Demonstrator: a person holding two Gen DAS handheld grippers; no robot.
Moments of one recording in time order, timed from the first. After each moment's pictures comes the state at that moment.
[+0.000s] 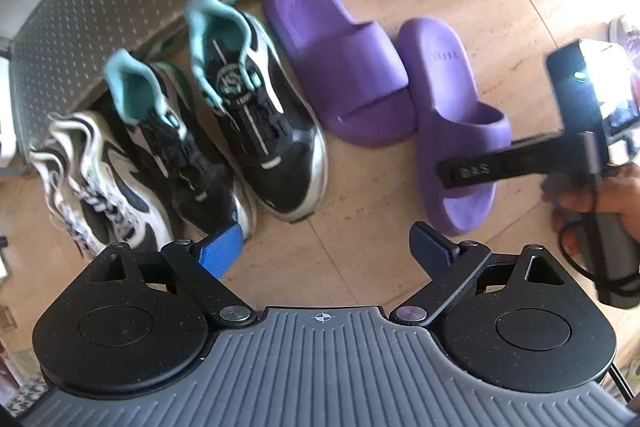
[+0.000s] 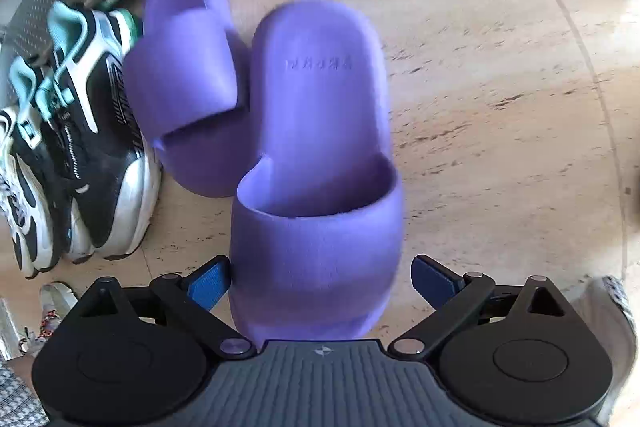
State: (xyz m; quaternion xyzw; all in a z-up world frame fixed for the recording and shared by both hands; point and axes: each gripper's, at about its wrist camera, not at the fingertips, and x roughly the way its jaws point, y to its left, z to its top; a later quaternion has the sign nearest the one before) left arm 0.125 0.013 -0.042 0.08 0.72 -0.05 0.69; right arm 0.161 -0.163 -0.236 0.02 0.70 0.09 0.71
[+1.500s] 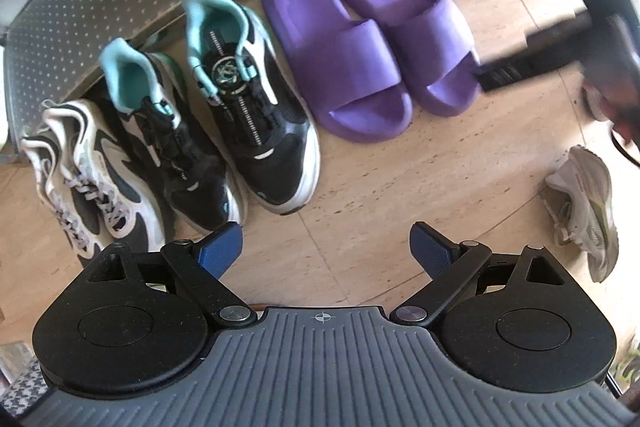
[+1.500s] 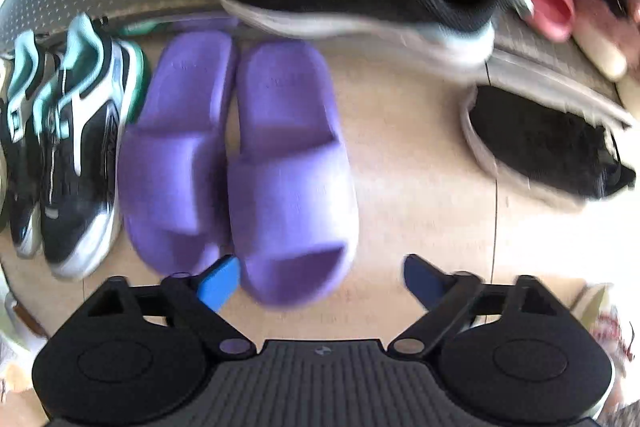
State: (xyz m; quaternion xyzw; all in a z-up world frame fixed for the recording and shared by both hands) left arm 0.122 0.018 -0.033 0.07 0.71 -0.05 0.70; right arm 0.219 -0.156 -0.158 -0.18 0.64 0.11 0.74
